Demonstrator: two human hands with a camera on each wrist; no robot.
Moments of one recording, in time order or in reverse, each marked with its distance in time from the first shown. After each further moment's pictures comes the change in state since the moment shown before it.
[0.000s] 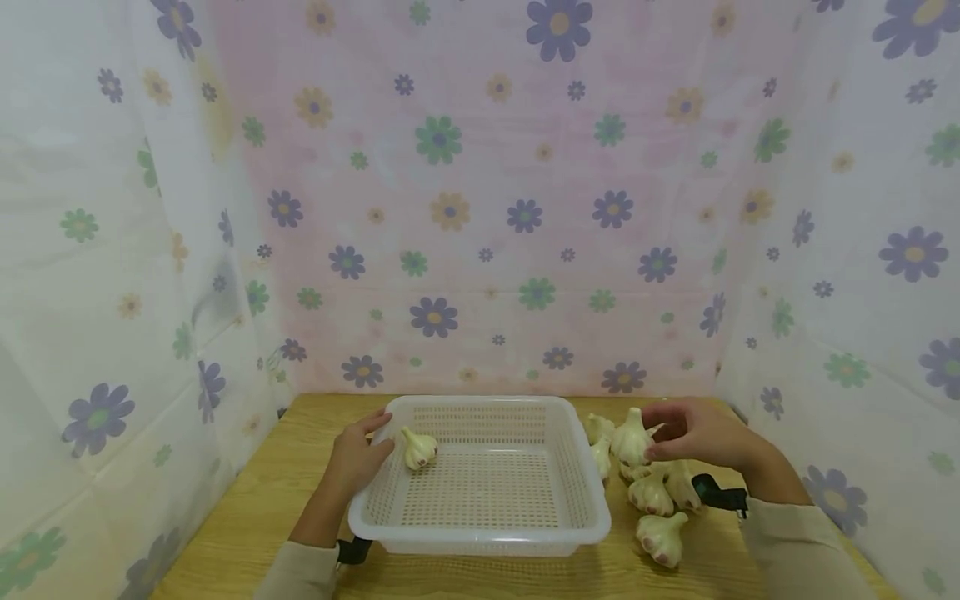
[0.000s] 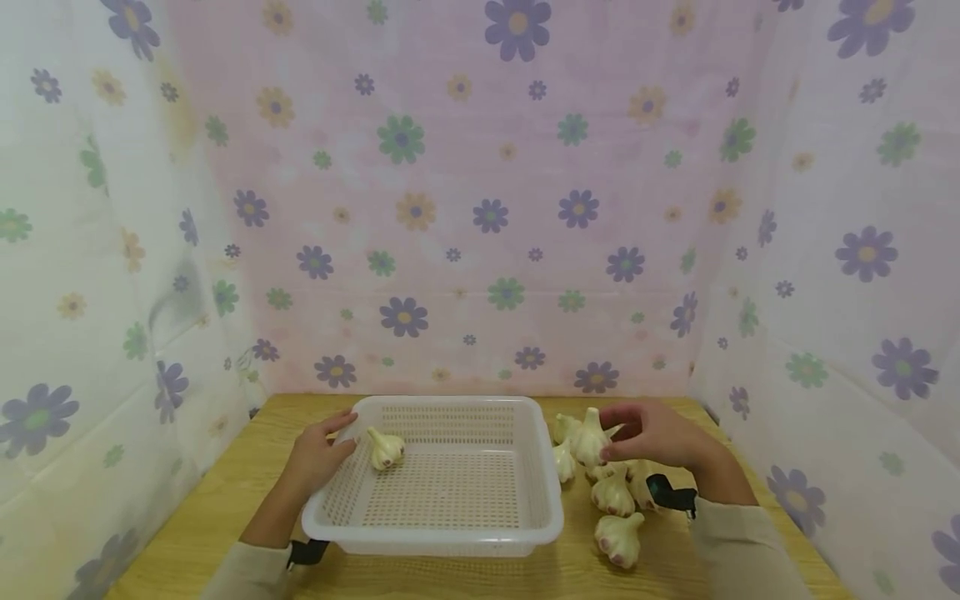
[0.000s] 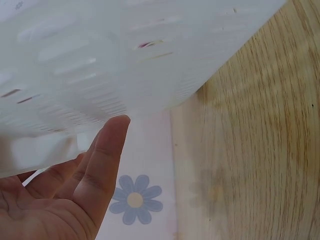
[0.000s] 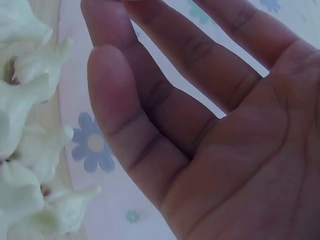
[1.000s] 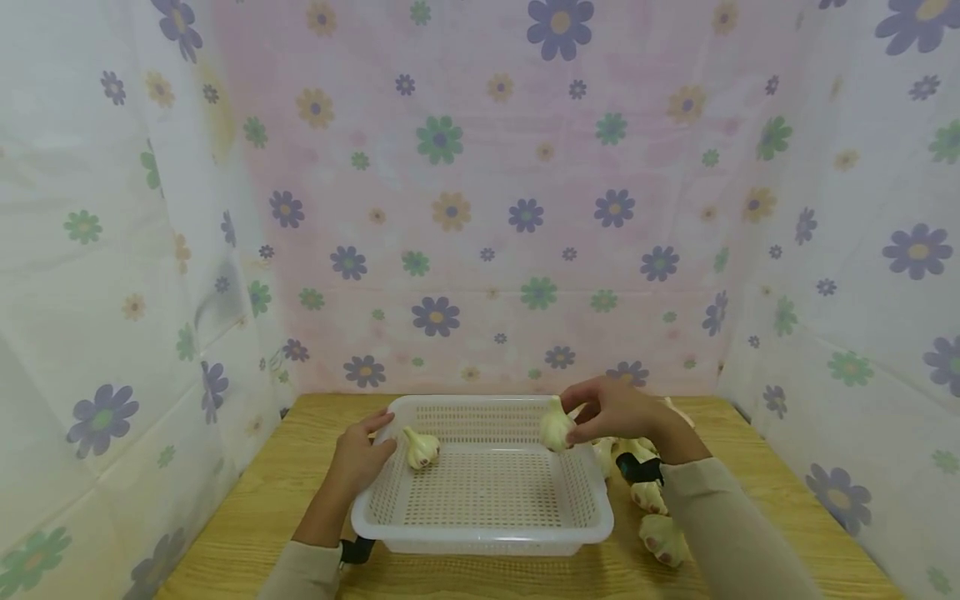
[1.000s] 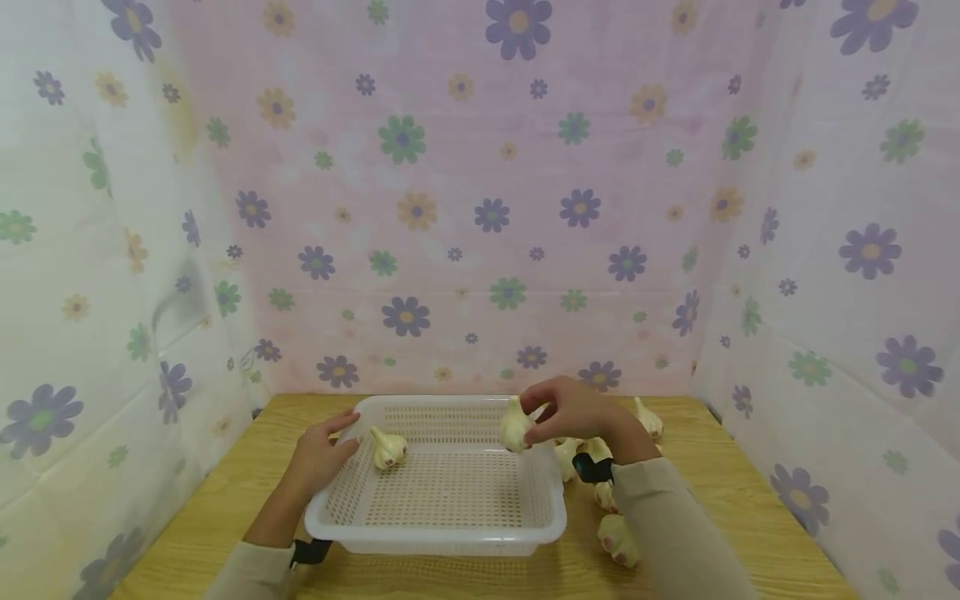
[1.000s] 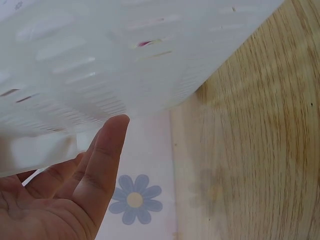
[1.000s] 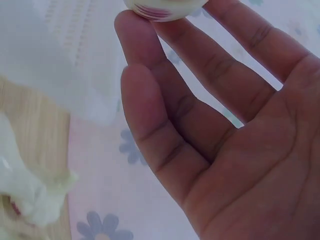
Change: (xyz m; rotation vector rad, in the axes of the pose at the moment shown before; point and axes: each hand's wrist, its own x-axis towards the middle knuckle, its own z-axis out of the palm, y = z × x) left_hand 0.002 -0.001 0.000 0.022 0.017 0.015; right_hand 0.097 -0.046 0.049 0.053 -0.196 -0.136
